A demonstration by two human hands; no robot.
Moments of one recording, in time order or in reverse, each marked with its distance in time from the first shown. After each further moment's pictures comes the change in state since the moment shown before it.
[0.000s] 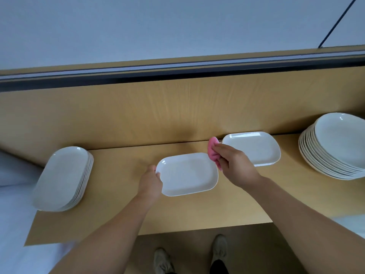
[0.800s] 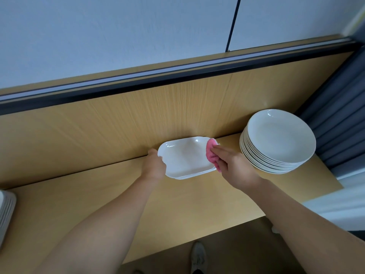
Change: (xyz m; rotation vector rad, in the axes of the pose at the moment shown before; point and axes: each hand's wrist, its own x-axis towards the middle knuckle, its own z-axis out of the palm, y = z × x) left_hand 0.021 0.186 0.126 0.124 -0.081 0.170; right_hand -0.071 0.117 -0.119 -0.084 0.131 0.093
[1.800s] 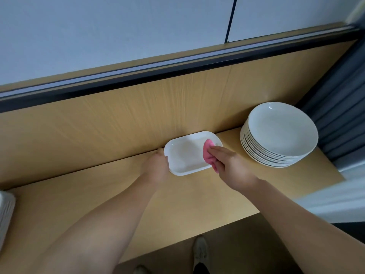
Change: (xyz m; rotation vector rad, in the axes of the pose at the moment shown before) left_hand -0.002 -0.006 0.007 0.472 -0.024 0.248; right_hand -0.006 -0.003 0.016 0.027 -0.028 0.048
